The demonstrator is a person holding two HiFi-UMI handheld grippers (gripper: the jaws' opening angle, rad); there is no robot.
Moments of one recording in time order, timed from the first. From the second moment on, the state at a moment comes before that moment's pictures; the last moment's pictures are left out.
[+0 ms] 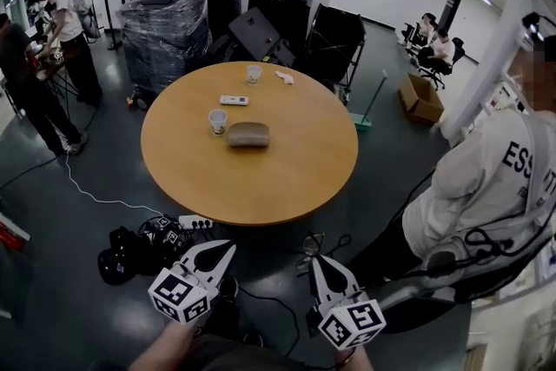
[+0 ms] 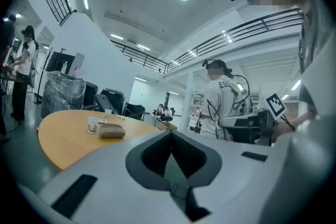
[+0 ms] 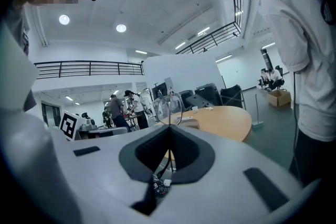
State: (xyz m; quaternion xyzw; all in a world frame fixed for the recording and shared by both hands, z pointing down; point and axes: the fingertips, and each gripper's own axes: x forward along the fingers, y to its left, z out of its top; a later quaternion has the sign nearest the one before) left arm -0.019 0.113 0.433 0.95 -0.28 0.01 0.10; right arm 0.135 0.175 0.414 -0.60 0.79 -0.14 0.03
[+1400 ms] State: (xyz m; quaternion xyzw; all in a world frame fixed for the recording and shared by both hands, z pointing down) left arm -0.050 -0.185 0.454 0.95 -0.27 0.01 0.14; right arm 0.115 -0.127 0.429 -0.64 0.75 -0.17 0.01
